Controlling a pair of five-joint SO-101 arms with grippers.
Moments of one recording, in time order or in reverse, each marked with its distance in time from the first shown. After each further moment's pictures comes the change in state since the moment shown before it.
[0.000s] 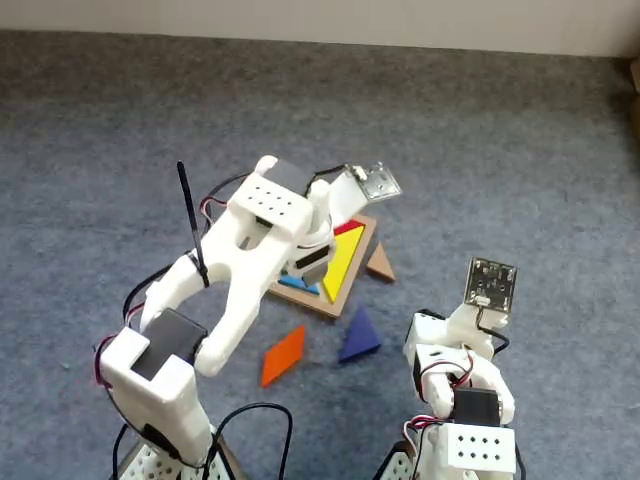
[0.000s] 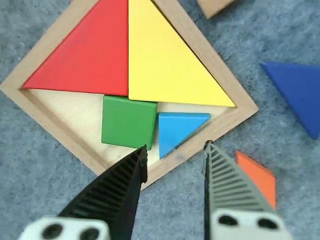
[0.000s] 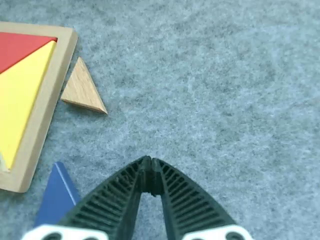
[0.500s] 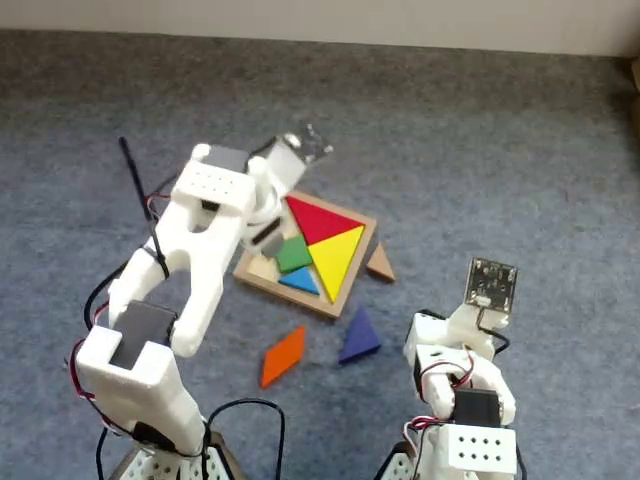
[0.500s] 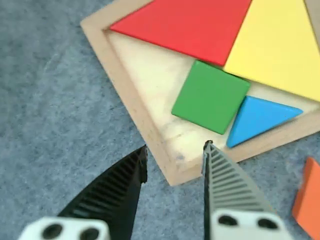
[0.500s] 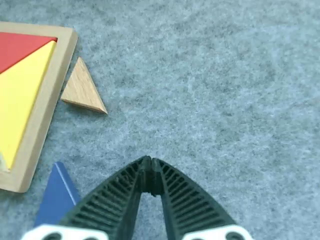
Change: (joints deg) left arm -12.9 0.1 4.1 -7.6 0.2; right arm 0.0 0.0 0.0 0.0 0.0
